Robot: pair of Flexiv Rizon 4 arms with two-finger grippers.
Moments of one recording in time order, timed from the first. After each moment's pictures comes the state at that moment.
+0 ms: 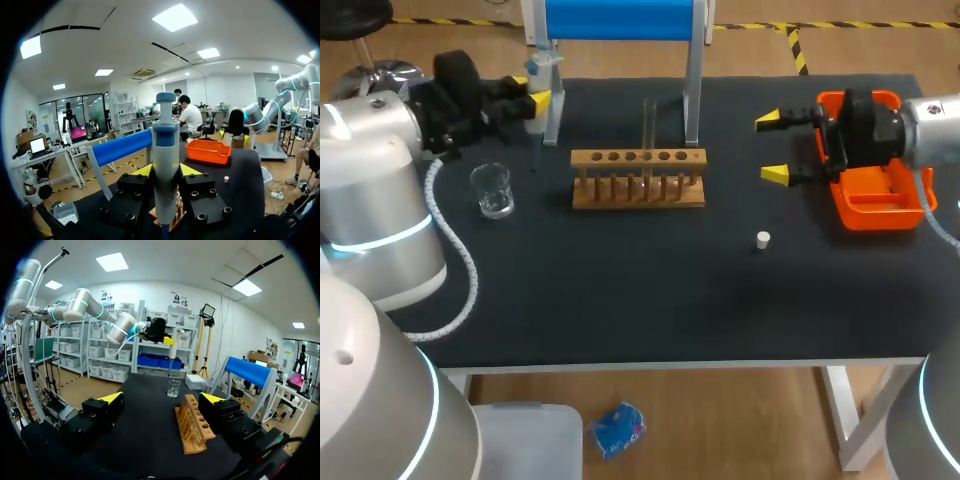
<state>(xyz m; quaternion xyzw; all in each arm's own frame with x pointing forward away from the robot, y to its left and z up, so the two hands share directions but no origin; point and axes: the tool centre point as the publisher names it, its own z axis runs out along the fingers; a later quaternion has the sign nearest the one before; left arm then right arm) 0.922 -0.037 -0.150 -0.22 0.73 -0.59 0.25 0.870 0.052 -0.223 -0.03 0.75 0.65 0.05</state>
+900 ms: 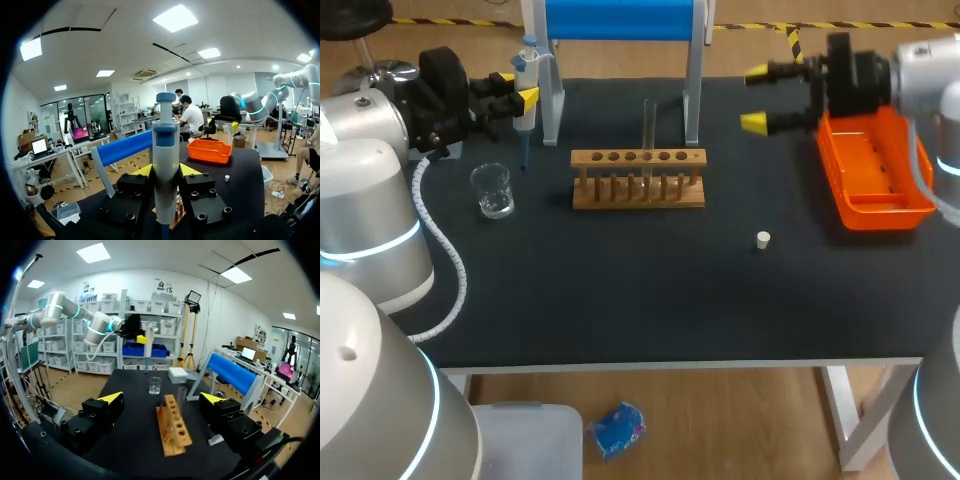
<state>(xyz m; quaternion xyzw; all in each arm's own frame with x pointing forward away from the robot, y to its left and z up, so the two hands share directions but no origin) 0.918 -0.027 -0.145 -0.22 0.73 -0.59 0.25 0.928 0.079 -0.166 0.04 0.80 0.60 0.08</state>
